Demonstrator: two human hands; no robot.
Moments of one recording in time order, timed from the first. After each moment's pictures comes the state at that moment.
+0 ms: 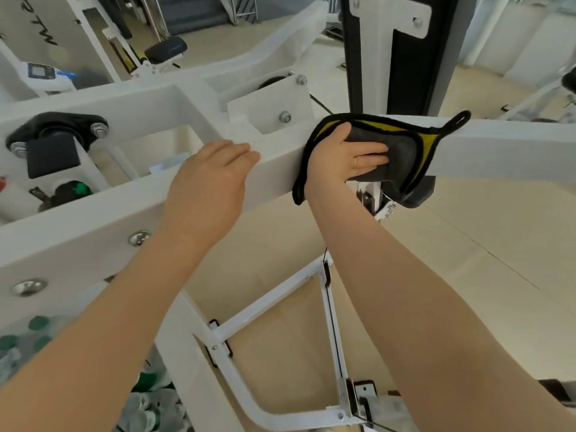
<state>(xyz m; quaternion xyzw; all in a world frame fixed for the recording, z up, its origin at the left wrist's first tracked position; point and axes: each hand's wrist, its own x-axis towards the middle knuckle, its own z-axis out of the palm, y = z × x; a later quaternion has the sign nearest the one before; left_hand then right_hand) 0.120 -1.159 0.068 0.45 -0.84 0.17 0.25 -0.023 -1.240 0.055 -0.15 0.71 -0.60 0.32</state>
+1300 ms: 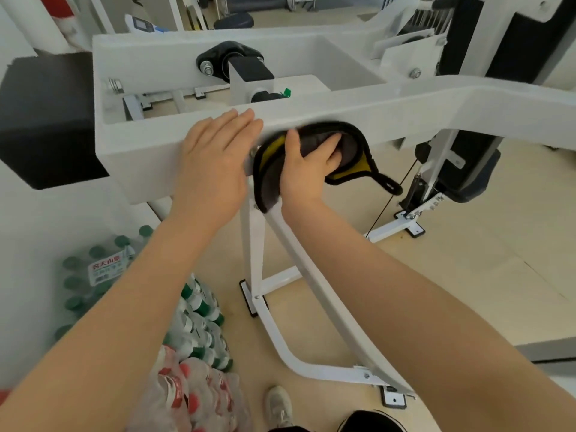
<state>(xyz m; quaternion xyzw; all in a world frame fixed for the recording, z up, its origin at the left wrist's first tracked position) 0.309 -1.014 0.058 0.55 -0.76 0.16 0.29 0.204 -1.052 0.046 -0.38 0.60 -0.55 0.45</state>
